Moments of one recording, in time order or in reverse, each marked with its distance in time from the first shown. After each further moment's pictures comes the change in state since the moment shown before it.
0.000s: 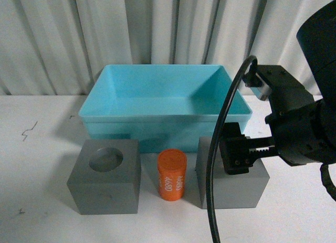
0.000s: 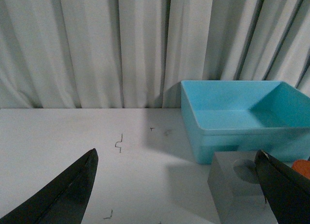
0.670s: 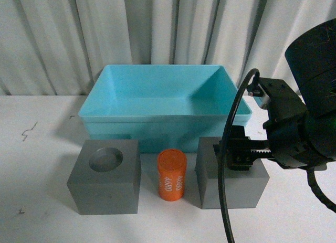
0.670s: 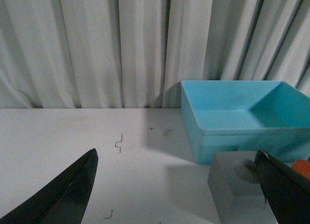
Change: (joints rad) left arm 0.000 0.000 0.000 0.000 0.000 0.000; right arm -0.033 0.110 0.052 0.011 0.017 0.094
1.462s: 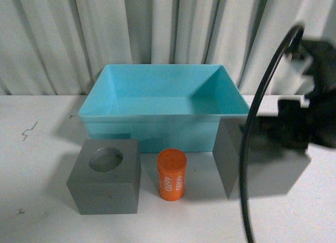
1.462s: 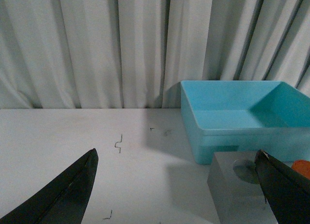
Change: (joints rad) left arm 0.000 0.000 0.000 0.000 0.000 0.000; right arm -0.029 -0.264 -0.082 -0.022 0.017 -0.061
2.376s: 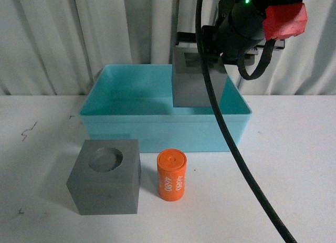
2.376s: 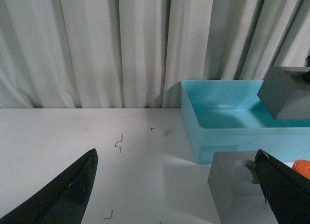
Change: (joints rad) left arm 0.000 0.000 0.000 0.000 0.000 0.000; right arm 0.099 0.488 0.748 -0.136 0.146 0.098
